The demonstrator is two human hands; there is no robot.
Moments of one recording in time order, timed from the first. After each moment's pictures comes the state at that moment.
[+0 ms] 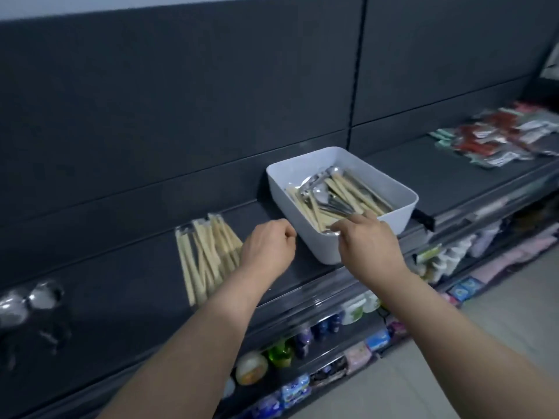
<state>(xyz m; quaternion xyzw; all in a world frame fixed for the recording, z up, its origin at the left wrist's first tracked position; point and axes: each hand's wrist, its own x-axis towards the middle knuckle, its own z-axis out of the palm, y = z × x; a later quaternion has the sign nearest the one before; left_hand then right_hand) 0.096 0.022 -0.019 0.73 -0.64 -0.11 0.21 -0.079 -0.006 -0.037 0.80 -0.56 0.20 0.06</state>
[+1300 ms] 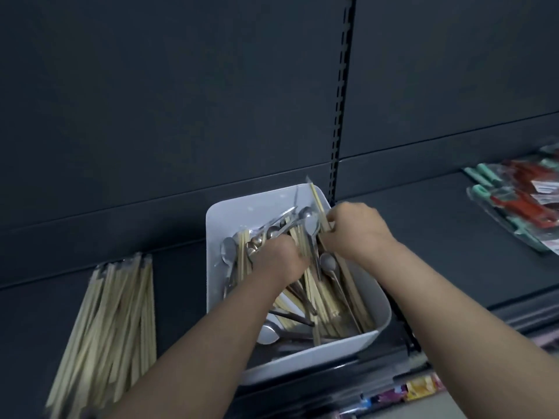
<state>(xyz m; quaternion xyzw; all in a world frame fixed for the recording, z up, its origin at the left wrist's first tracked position) -0.009 -0.219 -0.060 0.80 -0.55 -0.21 0.14 -0.141 -0.271 0.000 0.82 -0.55 0.06 -0.12</state>
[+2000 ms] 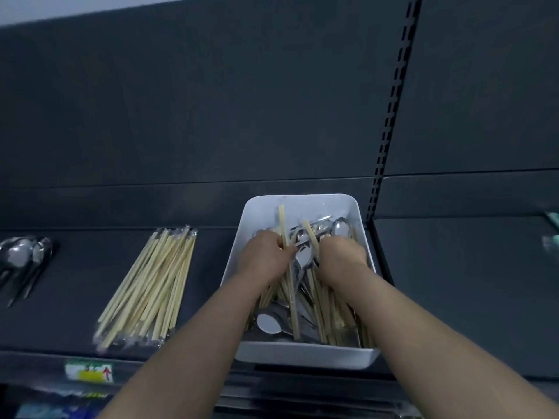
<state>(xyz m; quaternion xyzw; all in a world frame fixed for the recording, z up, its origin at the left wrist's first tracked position) 0.006 -0.184 -0.044 0.88 -0.37 -0.15 0.27 -0.106 -0.269 -0.046 0.90 -0.43 -0.03 -0.10</state>
